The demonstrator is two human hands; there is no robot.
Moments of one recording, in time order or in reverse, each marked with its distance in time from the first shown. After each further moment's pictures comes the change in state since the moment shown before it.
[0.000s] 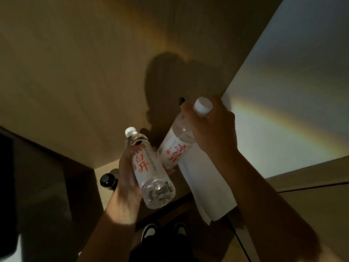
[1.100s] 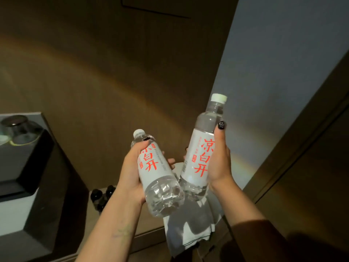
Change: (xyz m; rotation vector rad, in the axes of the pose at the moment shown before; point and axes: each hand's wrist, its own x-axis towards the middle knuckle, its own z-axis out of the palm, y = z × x) left_hand -0.225 -0.096 0.183 -0.062 -0.156 0.141; right_hand -0.117 0.055 -0.239 0.890 -0.253 0.013
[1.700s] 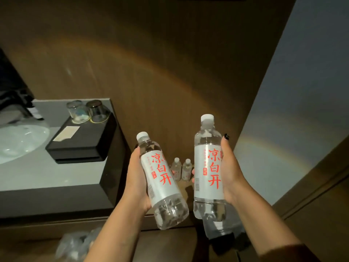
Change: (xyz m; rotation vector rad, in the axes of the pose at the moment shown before) left_hand -0.089 0.009 -0.075 0.039 0.303 0.144; right_hand -0.045 0.056 0.031 0.001 -0.375 0.482
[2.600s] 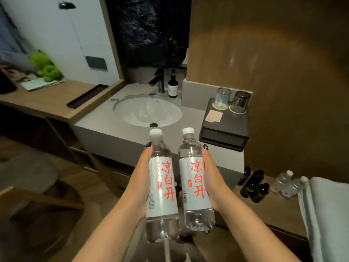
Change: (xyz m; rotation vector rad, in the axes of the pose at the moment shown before) left_hand -0.174 0.229 -0.379 0.149 0.281 0.246; right_hand -0.022 0.199 0.471 -0.203 -0.397 0.232
